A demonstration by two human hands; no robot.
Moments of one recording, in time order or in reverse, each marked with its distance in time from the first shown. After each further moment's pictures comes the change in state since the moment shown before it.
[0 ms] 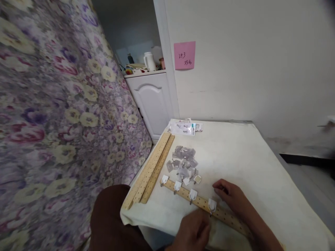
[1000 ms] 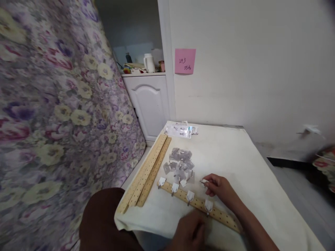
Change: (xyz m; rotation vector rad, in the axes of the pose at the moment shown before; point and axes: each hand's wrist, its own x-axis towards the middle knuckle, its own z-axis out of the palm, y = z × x) left_hand -0.002 -0.007 -0.004 -0.120 -0.024 -0.036; right_hand 0.027 -0.009 0.015 0.290 -0.051 0.077
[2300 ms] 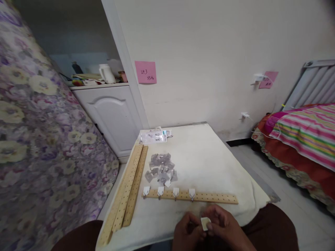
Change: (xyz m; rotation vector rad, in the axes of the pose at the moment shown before) left_hand -0.013 0.002 0.027 -0.842 -0.133 -0.419; right_hand -0.142 0.037 0.054 0.483 0.162 0.005
